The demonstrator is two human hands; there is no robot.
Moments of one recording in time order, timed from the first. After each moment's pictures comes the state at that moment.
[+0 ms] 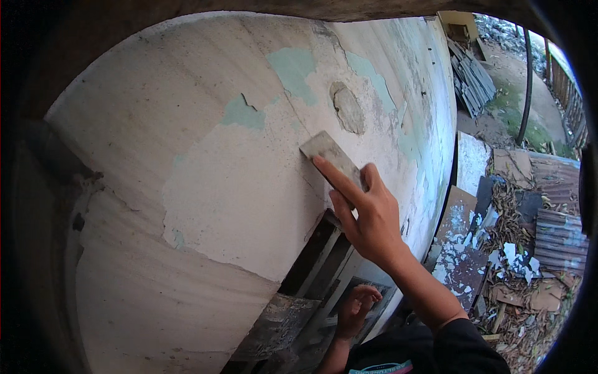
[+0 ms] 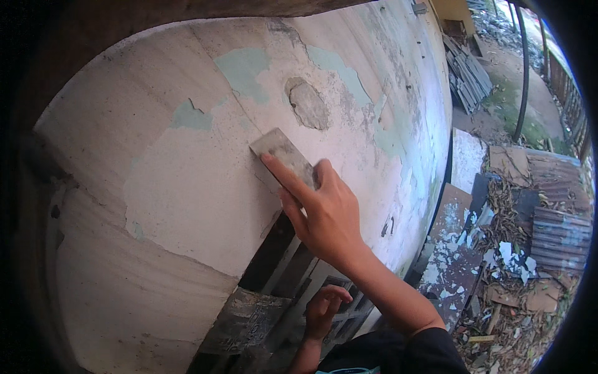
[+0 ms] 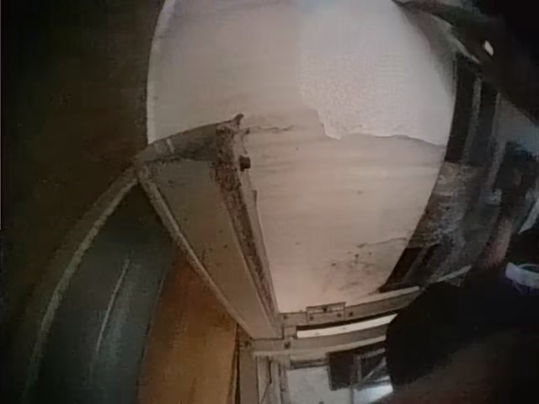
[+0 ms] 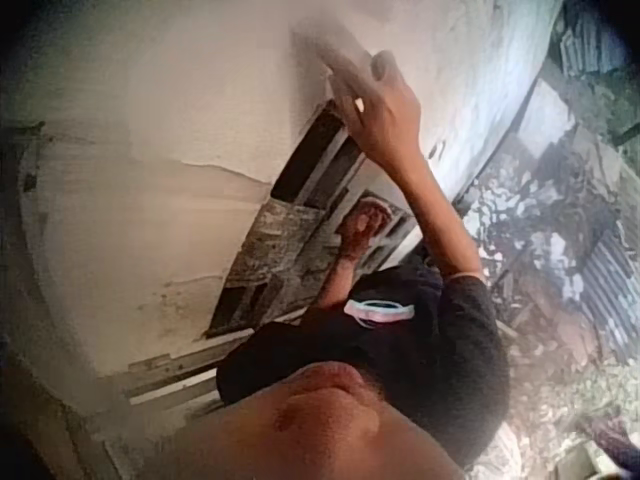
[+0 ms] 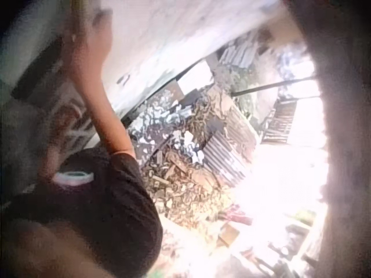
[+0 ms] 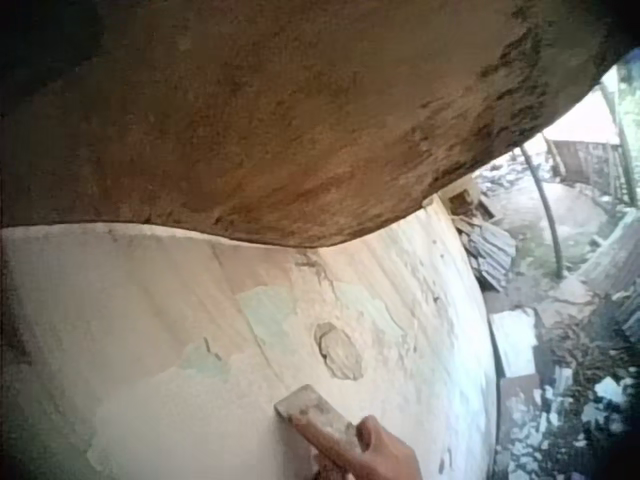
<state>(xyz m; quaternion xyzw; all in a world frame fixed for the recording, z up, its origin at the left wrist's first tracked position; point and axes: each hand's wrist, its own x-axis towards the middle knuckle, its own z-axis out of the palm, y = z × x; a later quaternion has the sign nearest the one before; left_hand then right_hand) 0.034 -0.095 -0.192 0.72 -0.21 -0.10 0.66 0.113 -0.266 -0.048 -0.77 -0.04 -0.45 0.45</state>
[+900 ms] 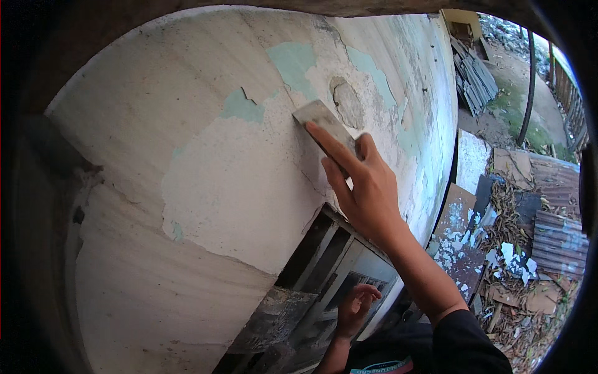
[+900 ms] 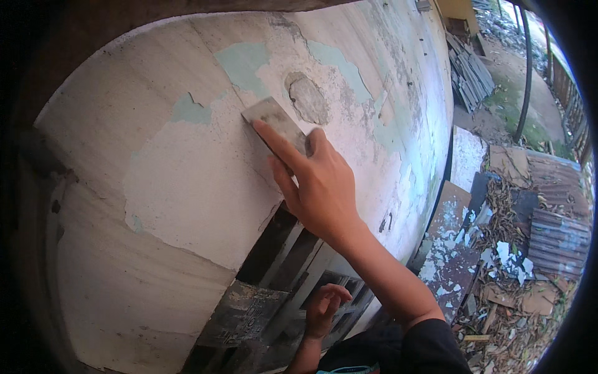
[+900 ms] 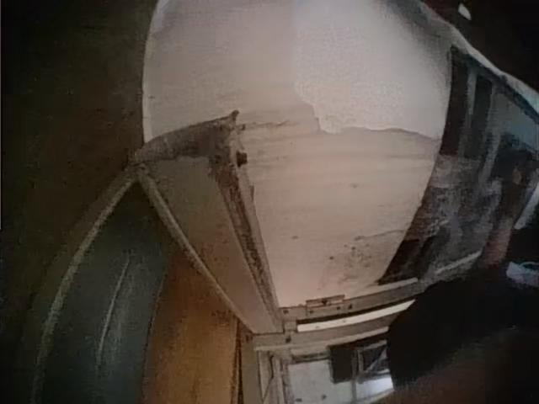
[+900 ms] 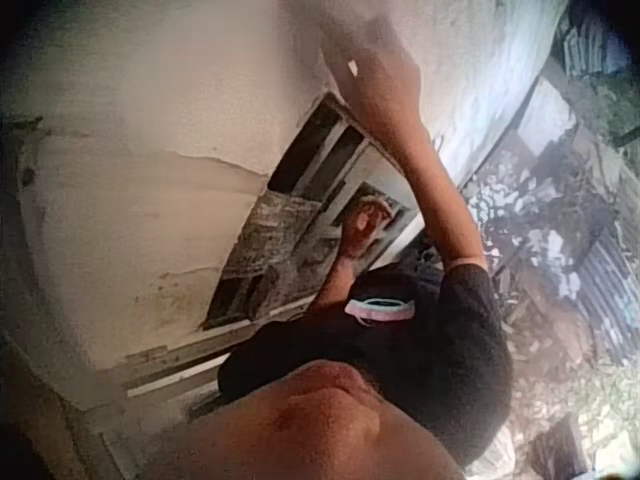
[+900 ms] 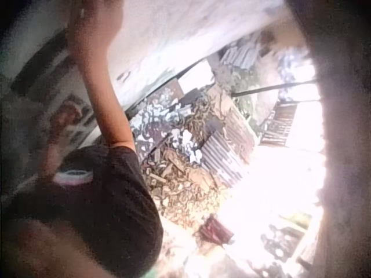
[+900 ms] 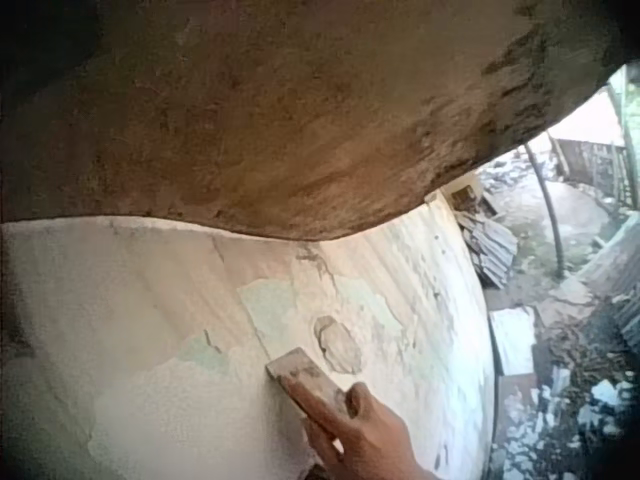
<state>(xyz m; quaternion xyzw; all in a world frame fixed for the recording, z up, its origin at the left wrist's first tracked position) 0.022 -0.098 -0.201 0.71 -0.19 -0.11 0.67 0.126 -0.279 -0.027 -0.76 -0.03 -0.48 0.43</state>
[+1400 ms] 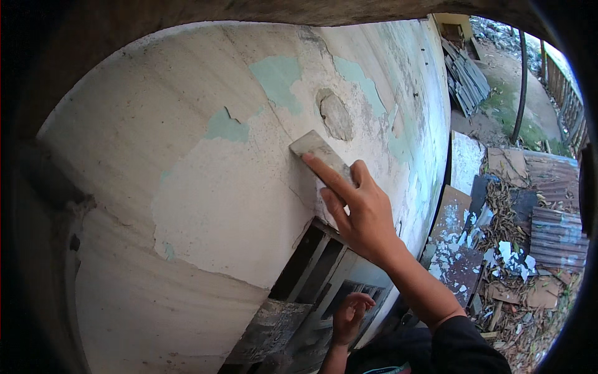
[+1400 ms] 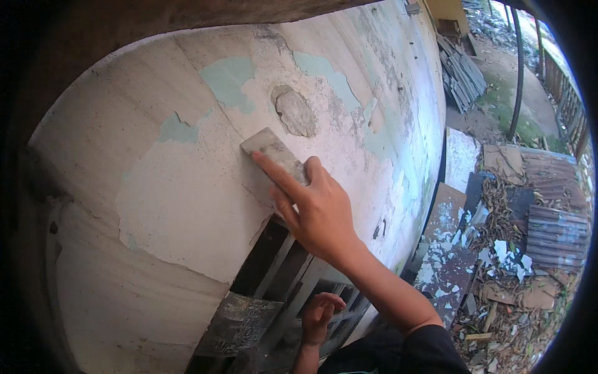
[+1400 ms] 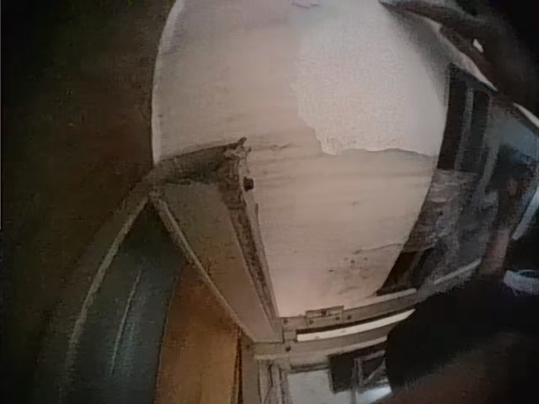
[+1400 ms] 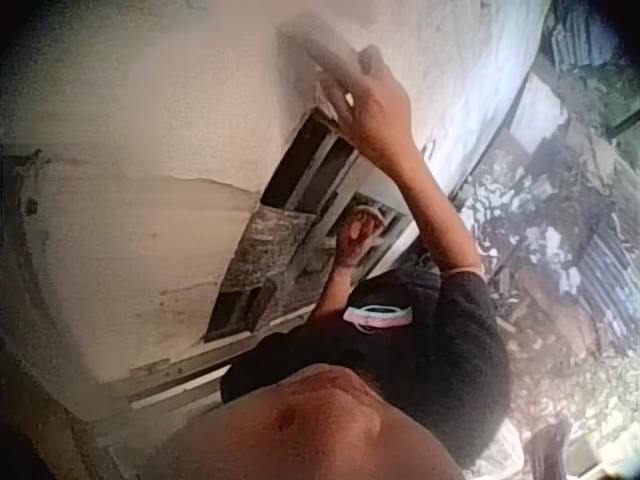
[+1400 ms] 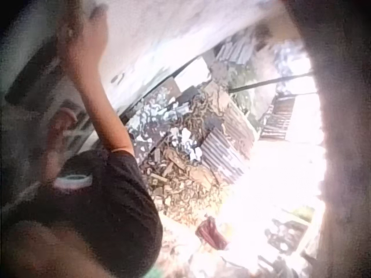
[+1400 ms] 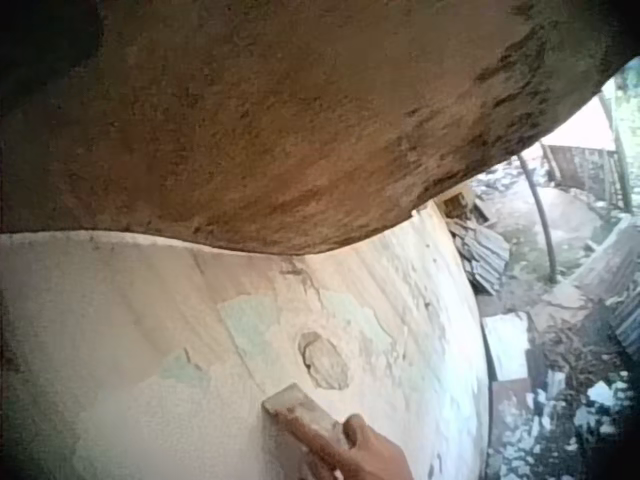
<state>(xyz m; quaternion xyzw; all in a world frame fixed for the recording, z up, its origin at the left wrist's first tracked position) 0.022 -0.094 -0.205 0.72 -0.18 -0.10 0.66 0.118 -0.282 -0.041 -0.79 -0.06 -0.41 0.44</state>
